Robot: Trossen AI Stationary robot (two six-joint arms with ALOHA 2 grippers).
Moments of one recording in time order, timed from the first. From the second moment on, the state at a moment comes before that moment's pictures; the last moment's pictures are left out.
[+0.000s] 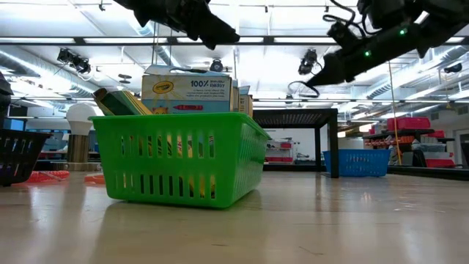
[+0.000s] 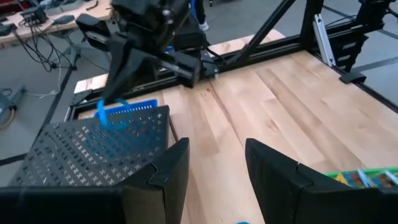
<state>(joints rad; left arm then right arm) 0.29 1.38 1.11 -0.14 0.40 0.41 -0.23 1.01 0.46 0.29 0.47 -0.24</state>
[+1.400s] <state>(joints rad) 0.29 1.39 1.11 -0.12 0.39 0.42 -0.29 0.97 0.47 -0.46 0.74 0.36</state>
